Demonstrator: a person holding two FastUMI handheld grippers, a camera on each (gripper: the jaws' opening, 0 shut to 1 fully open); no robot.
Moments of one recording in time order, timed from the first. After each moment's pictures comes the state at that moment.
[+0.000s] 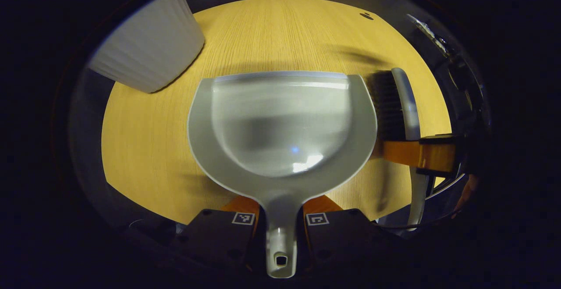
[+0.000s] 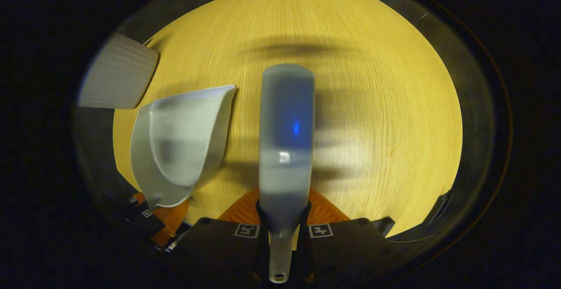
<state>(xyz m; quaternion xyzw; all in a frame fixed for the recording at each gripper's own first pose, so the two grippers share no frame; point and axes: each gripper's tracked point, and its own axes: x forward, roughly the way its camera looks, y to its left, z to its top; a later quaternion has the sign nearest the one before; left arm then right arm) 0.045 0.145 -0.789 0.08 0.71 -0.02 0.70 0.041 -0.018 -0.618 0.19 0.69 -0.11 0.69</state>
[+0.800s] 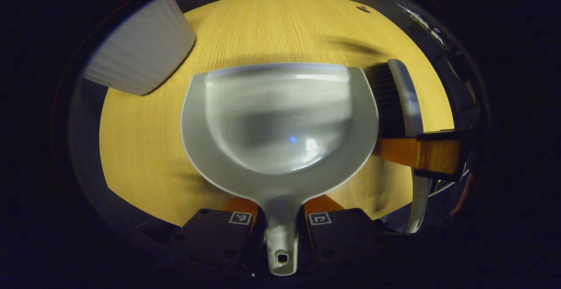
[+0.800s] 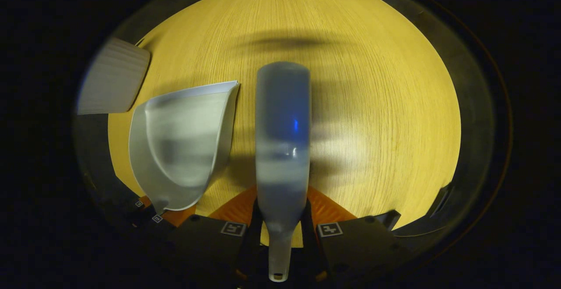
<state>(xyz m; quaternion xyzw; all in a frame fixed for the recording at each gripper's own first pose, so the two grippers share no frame) 0.041 0.149 -0.794 0.10 0.72 -0.02 0.69 0.041 -0.006 -0.617 0.19 0.70 -0.12 0.68</state>
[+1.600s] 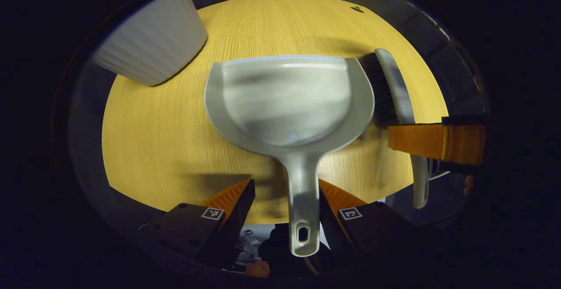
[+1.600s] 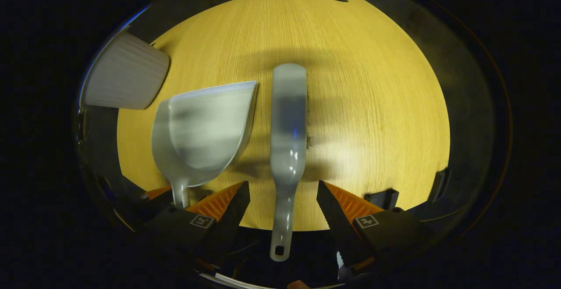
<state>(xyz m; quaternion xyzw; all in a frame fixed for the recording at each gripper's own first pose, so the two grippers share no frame) 0.014 0.172 -0.768 0.11 0.70 -0.05 0.70 0.025 0.008 -0.561 0.20 0.66 -0.14 0.71</state>
